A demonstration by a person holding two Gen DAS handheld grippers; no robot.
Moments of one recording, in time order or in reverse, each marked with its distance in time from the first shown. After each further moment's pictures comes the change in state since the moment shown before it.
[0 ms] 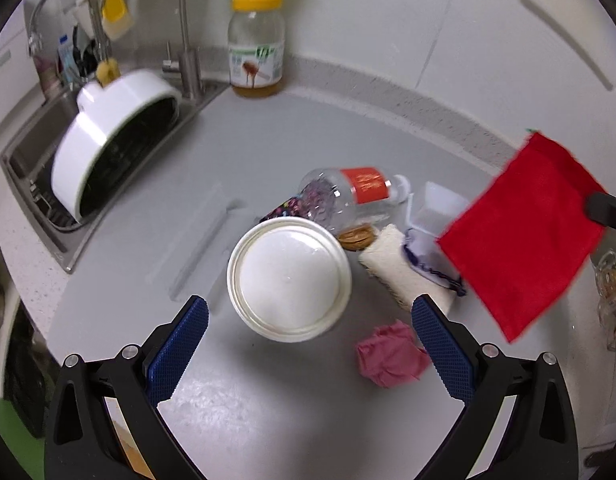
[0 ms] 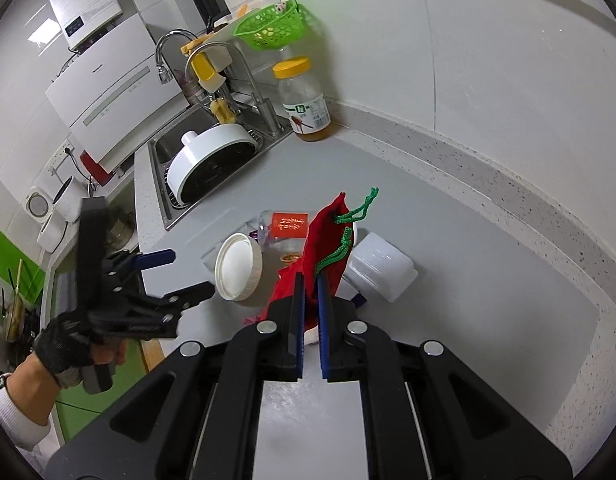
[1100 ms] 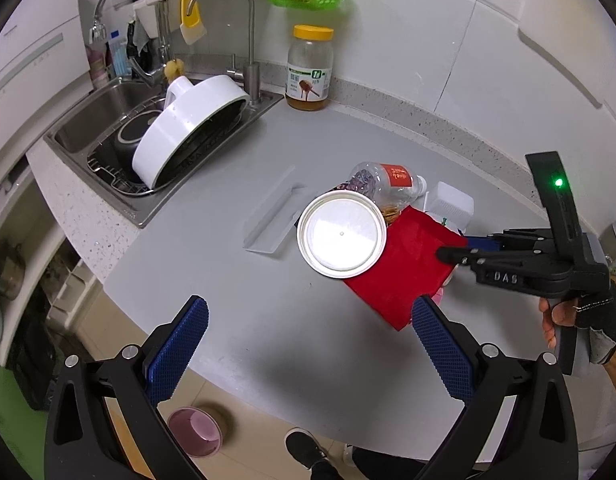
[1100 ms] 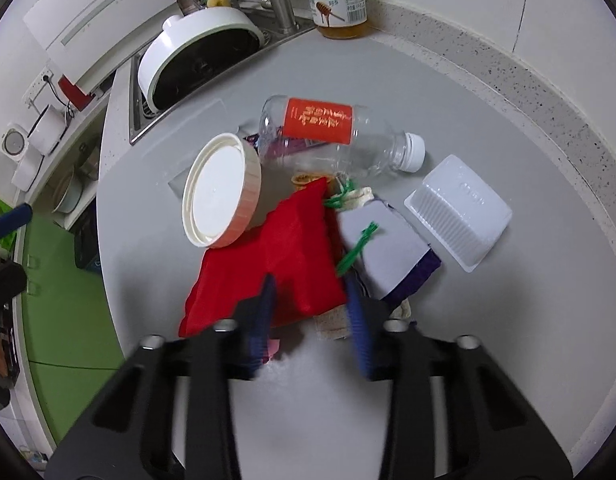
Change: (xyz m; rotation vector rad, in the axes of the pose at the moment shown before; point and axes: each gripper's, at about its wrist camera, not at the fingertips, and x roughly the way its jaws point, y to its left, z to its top) left arm -0.087 0.029 -0.057 -0.055 -0.078 0.066; right arm 0.135 0.041 -0.030 -0.093 0.240 -0.053
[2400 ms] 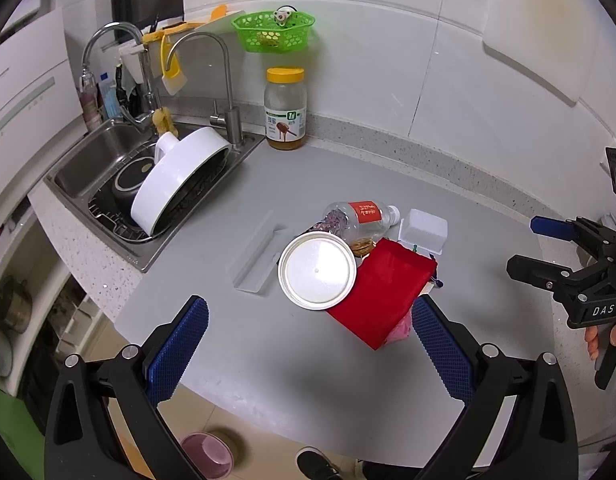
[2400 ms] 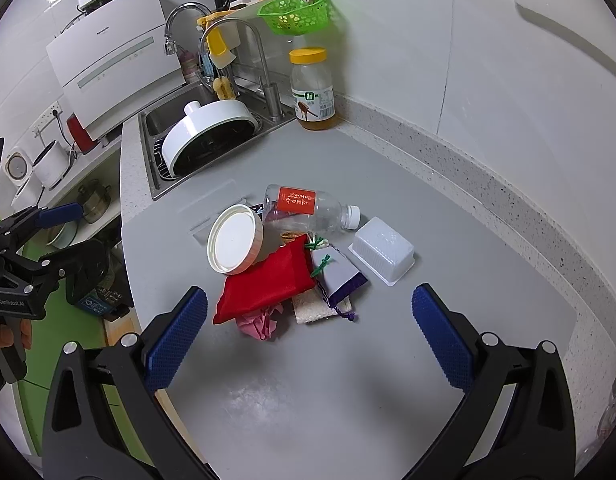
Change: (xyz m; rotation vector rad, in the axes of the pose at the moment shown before) left arm -0.037 -0.028 0.018 0.085 -0.094 0.009; right arm -0.127 0.002 -0.030 -0.011 -0.243 -0.086
